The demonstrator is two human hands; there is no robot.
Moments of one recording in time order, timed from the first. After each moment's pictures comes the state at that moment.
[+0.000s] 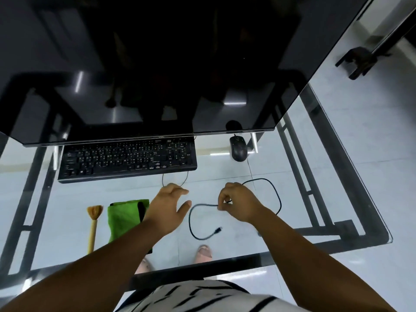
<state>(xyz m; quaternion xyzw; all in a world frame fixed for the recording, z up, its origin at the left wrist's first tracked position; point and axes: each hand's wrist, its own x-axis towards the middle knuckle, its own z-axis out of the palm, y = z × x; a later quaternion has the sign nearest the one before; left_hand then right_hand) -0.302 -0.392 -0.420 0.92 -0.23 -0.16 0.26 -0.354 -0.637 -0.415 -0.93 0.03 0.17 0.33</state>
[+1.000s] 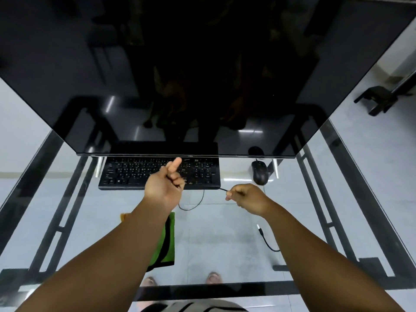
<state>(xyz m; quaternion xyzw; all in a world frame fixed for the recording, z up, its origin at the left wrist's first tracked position) -0.236 -0.373 -0.322 0.26 0.32 -0.19 0.89 -0.297 -0.616 -0.369 -0.86 0.10 0.21 0.45</state>
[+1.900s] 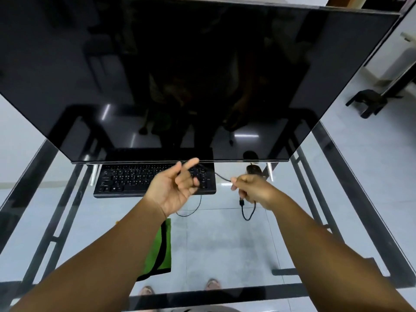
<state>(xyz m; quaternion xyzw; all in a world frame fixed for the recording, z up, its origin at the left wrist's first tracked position) -0.243 -0.389 -0.293 0.31 0.13 -0.34 0.88 -0.283 -0.633 -0.324 -0.80 0.19 0.20 0.53</state>
